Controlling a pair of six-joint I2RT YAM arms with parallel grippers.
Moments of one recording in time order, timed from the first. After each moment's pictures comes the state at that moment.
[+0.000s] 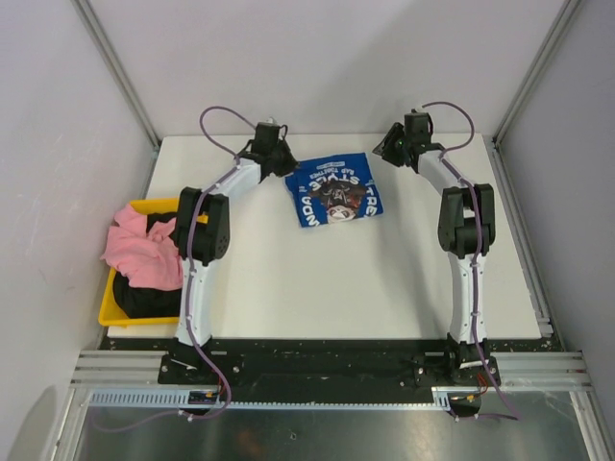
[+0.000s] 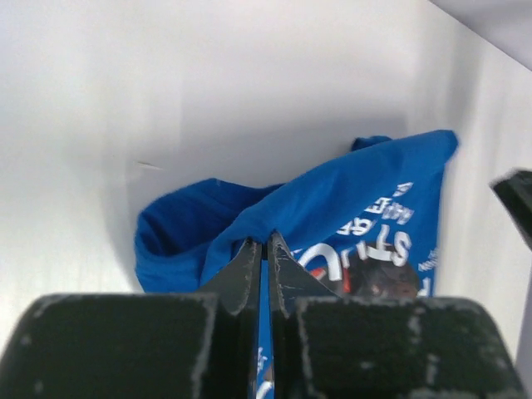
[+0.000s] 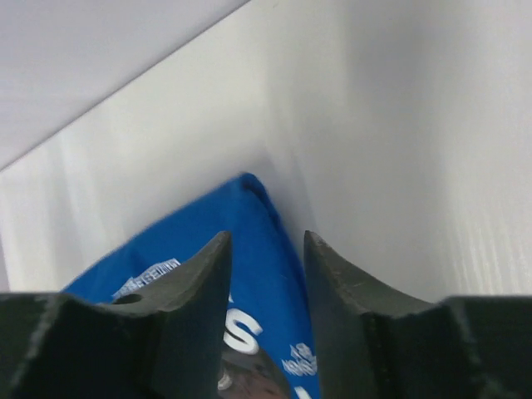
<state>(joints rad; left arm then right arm) -0.32 2.30 1.90 -0.24 0.13 -0.71 0.14 2.36 1.97 -0.20 -0.16 0.70</state>
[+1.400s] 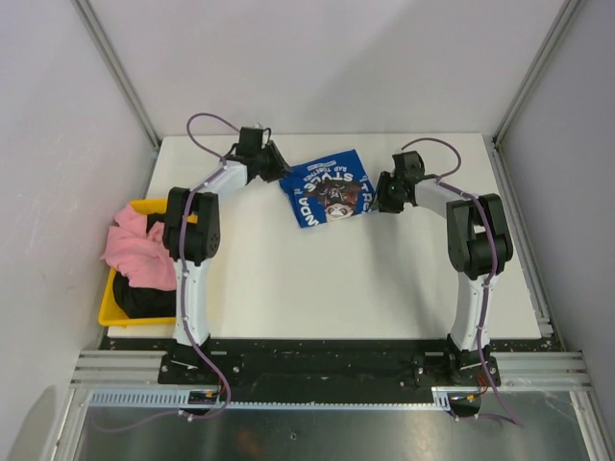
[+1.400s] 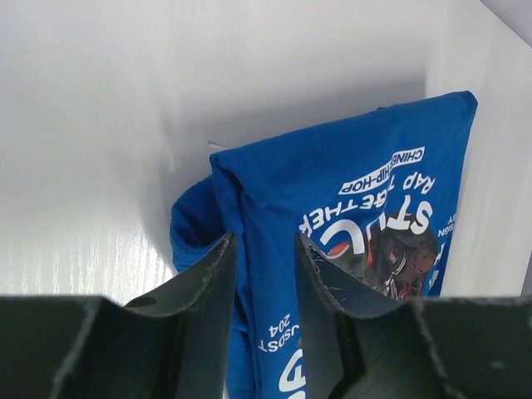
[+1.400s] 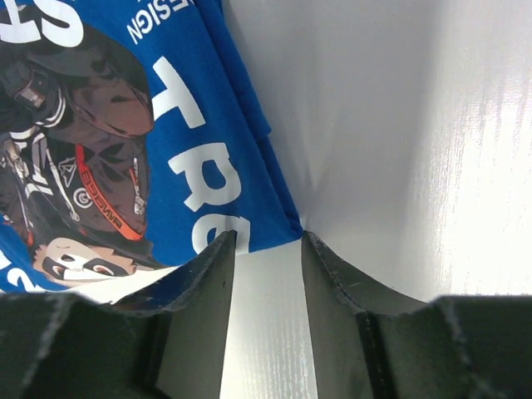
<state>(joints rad) -0.23 2.27 1.79 -0.23 0.22 -0.69 0.22 2.07 1.42 -0.26 -0.19 0.47</state>
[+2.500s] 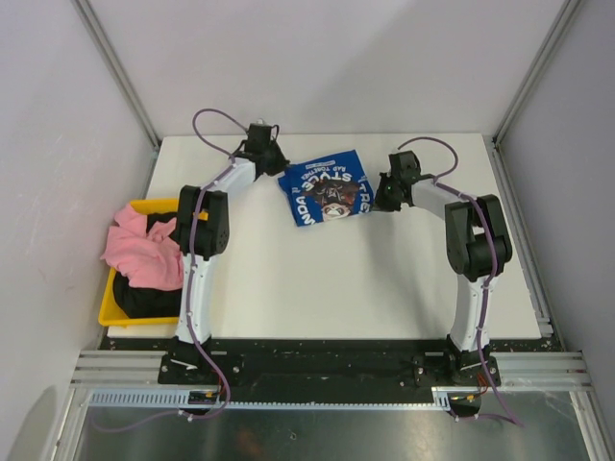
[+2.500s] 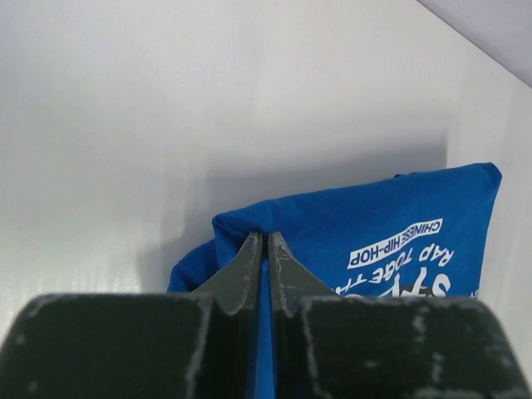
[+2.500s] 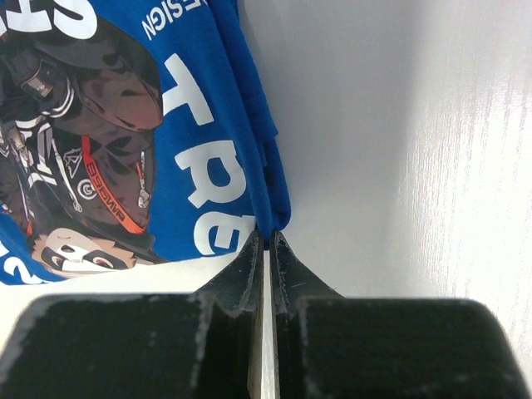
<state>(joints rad) -0.25 2.40 1.97 -0.24 0.08 -0.70 0.25 2.05 1.42 -0.27 -0.16 0.49</state>
